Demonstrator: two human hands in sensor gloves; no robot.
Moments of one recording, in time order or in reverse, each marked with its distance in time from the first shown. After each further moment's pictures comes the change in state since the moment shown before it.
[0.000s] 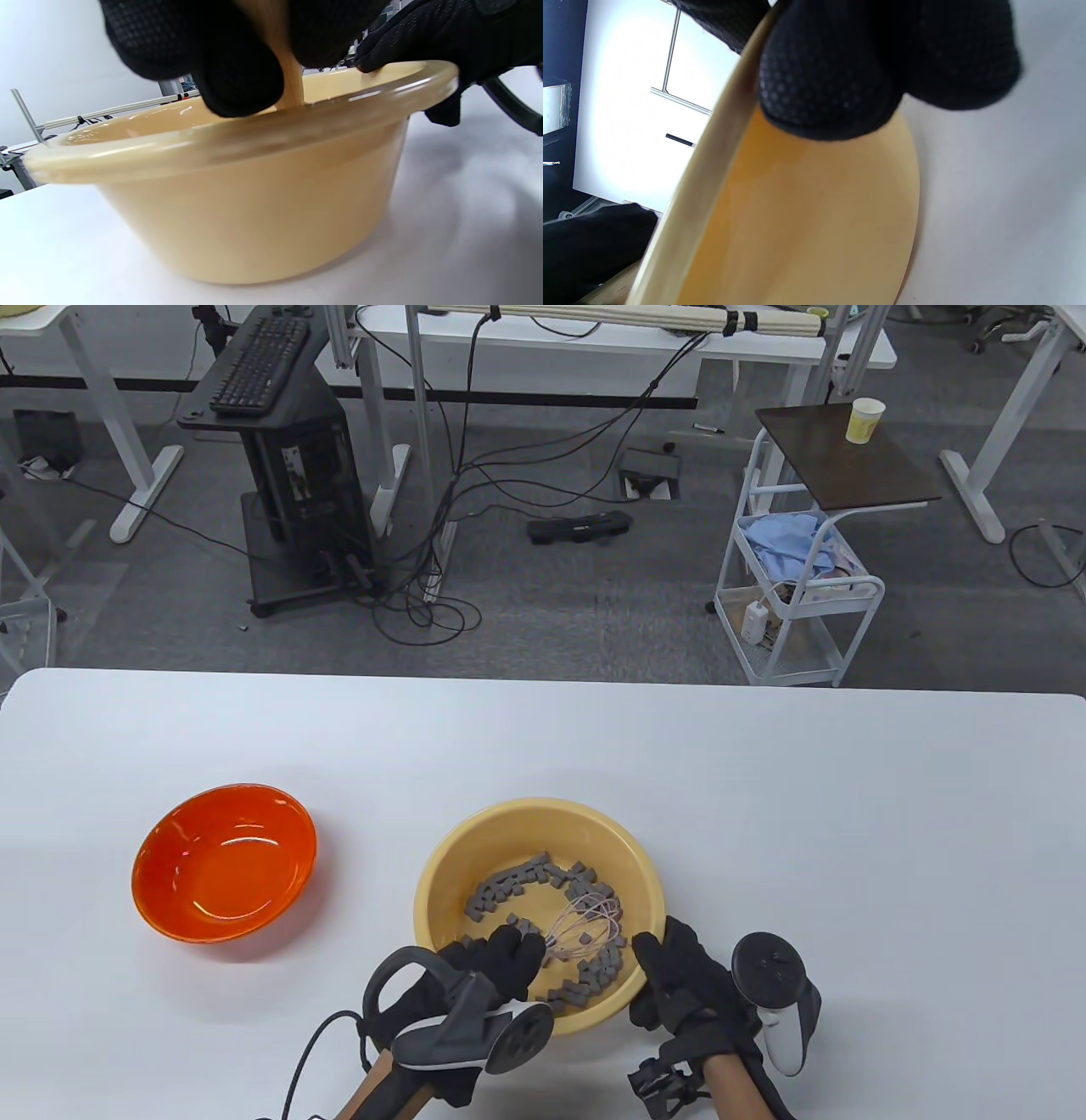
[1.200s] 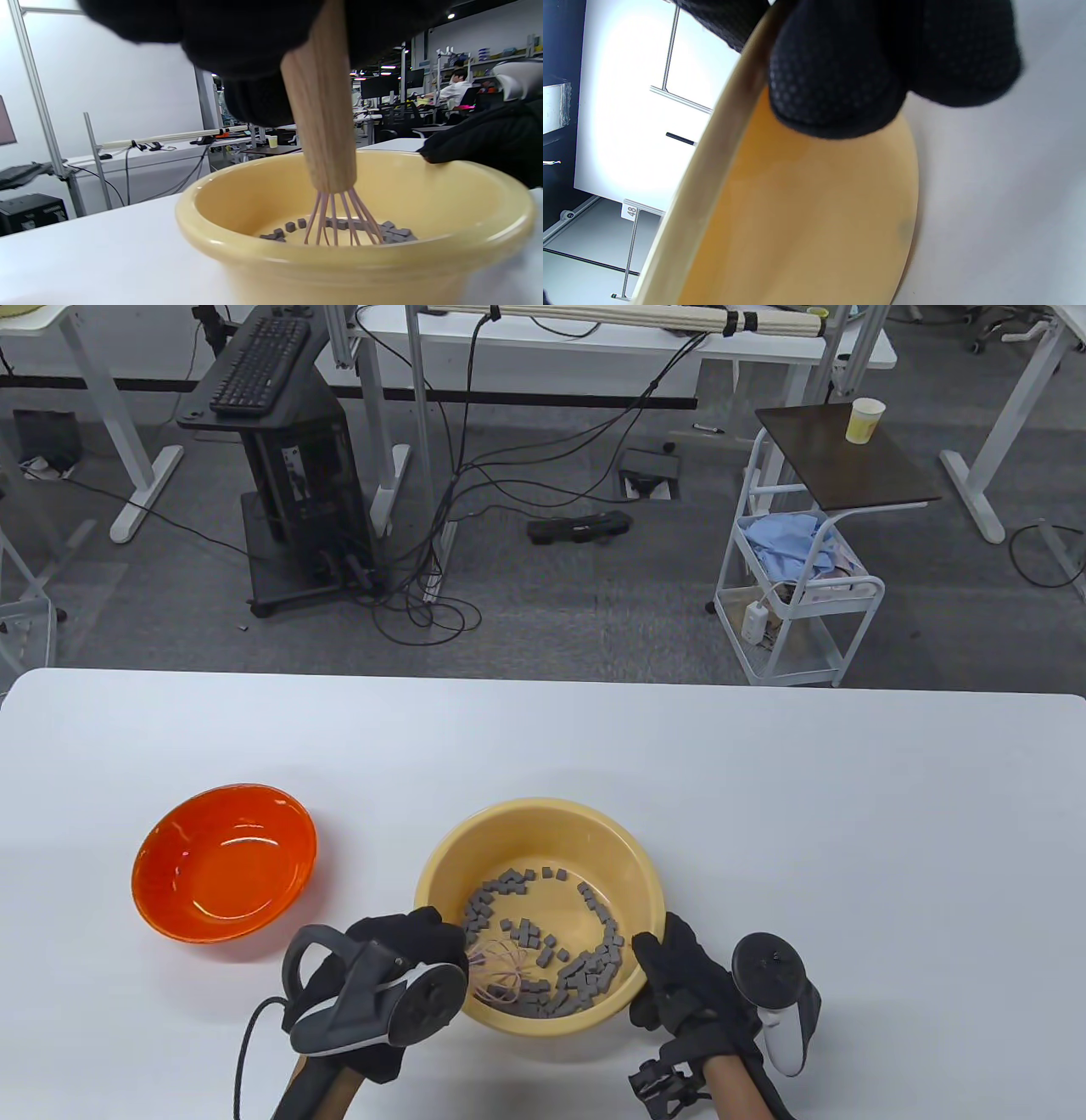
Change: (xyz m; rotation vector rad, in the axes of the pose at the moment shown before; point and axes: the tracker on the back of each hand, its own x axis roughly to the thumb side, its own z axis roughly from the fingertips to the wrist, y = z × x) left_hand -0.064 0.039 0.038 0.128 0.101 0.139; right_hand -0.001 0.000 0.000 0.009 0.001 -0.006
